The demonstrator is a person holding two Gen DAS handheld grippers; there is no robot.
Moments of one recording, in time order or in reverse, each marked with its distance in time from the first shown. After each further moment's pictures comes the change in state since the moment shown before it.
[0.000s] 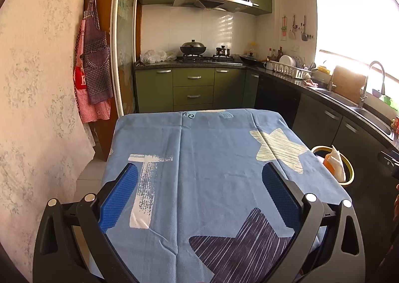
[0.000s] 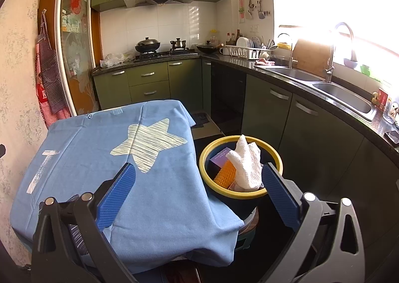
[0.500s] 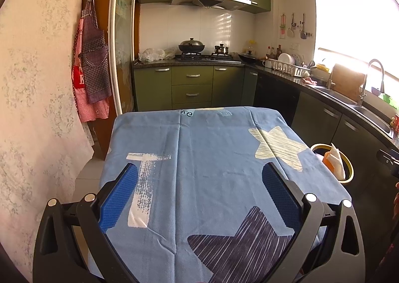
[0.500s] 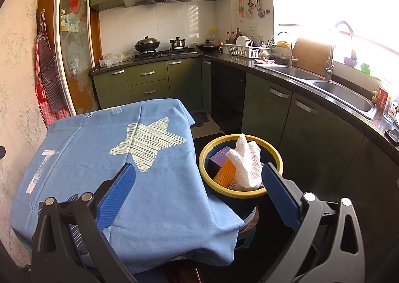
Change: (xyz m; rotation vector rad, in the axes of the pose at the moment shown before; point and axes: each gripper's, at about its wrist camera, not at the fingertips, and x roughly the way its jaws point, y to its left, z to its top) left arm 0.005 -0.004 -0.004 0.003 0.010 -0.007; right arm 0.004 -0.003 -0.003 0.004 0.006 0.001
